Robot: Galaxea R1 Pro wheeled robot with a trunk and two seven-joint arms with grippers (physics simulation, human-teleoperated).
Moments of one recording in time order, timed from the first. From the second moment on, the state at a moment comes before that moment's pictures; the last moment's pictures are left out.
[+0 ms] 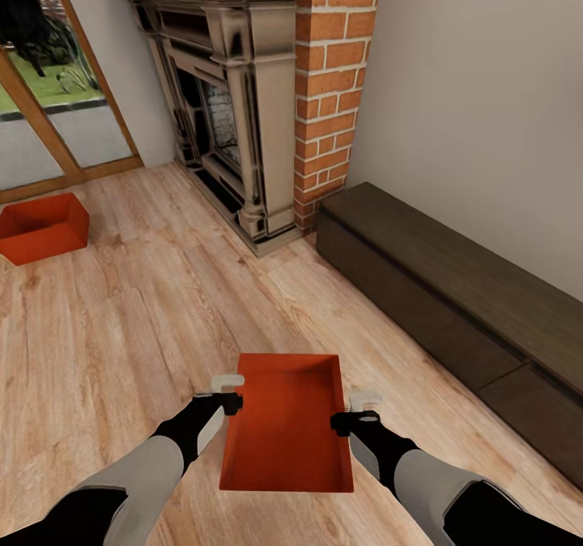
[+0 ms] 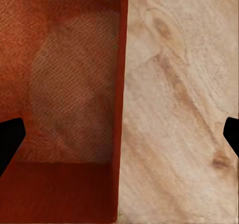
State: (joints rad) left arm -0.81 -0.11 0.00 -0.26 0.04 0.24 0.19; right arm -0.80 0.12 0.56 -0.13 -0.51 0.10 -0.23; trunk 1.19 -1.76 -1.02
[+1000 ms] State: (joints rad) left arm -0.81 -0.11 0.00 -0.27 0.03 0.39 0.19; right arm -0.80 0.12 0.56 -0.14 -0.51 0.18 -0.24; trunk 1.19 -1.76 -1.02
